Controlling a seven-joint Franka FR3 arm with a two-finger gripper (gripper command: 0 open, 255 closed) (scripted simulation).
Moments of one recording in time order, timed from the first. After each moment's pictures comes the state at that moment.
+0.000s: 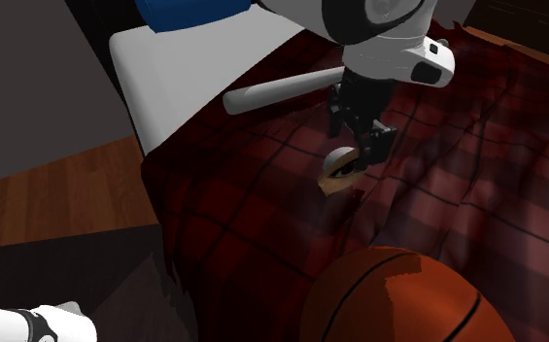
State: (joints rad) arm 0.17 0.25 0.20 -1.84 -0.08 2.07 0.22
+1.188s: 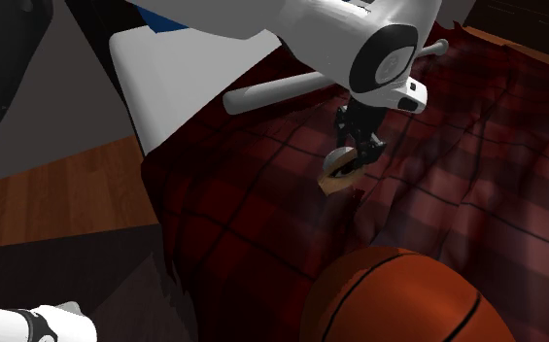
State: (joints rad) arm 0.26 0.63 0.20 -1.53 -0.13 2.12 0.28
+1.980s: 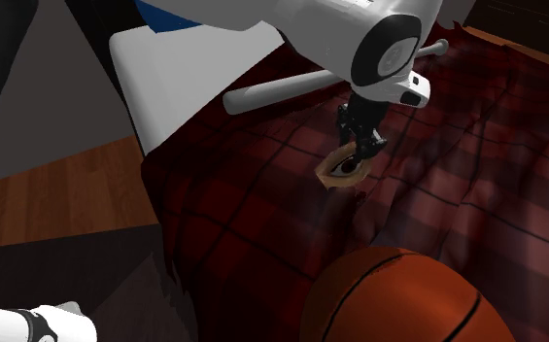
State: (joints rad) arm 0.26 0.62 0.20 -1.52 -0.13 2.10 0.27
